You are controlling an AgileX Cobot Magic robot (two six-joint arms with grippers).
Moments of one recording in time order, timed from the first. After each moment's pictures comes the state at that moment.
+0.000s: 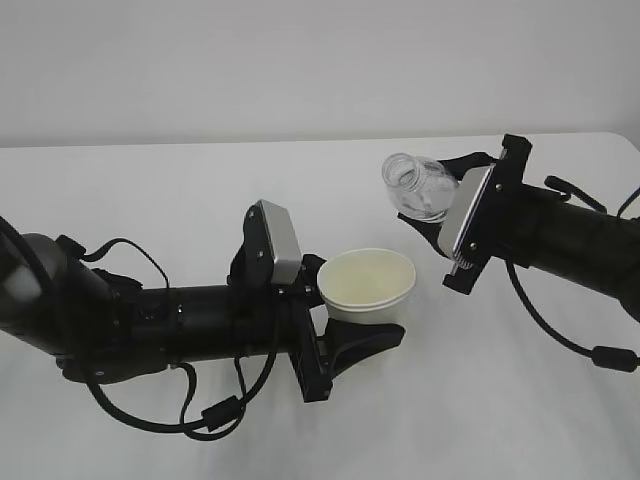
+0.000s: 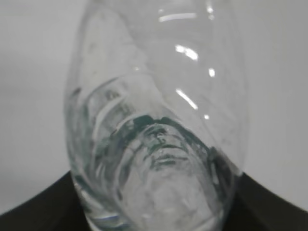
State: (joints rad) left arm -0.59 2.15 -0.85 0.83 -1.15 -0.28; right arm 0.16 1.90 -0.72 -0.60 -0.95 -0.62
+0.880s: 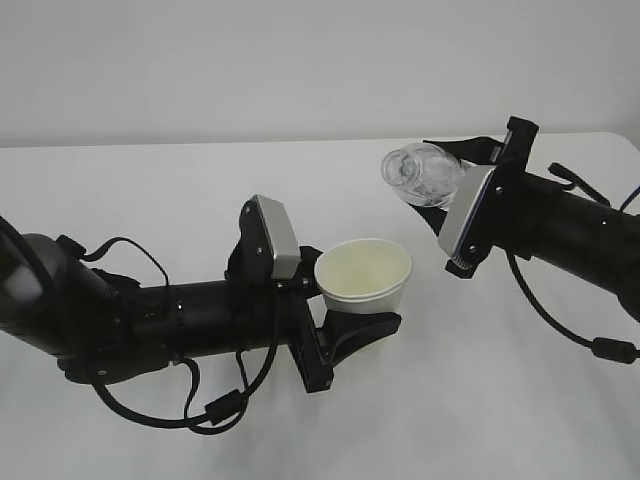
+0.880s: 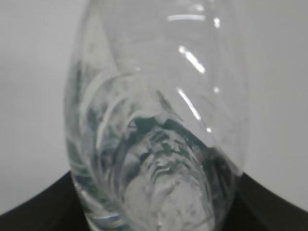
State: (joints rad) left arm -0.59 2.15 -0.85 0.77 -1.15 -0.23; right arm 0.16 1.90 -0.72 -0.54 -1.04 -0.80
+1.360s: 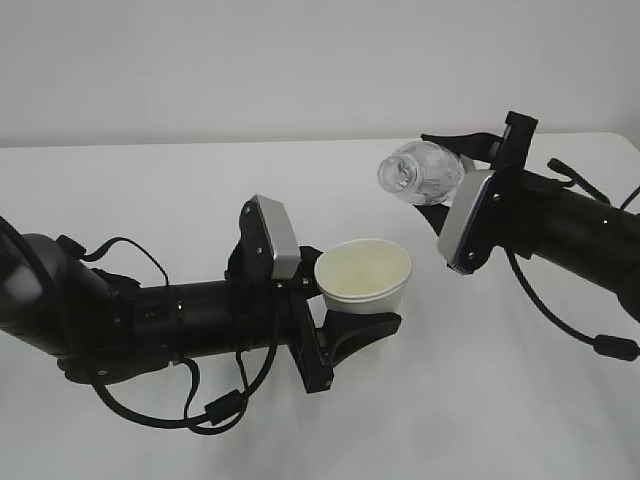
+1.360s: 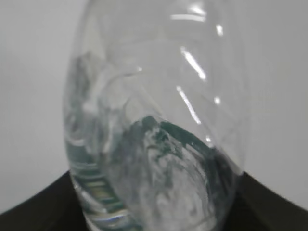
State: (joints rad) left arm -0.59 2.15 -0.85 0.77 -1.15 -0.23; right arm 0.16 1.90 -0.72 -0.54 -1.06 -0.87
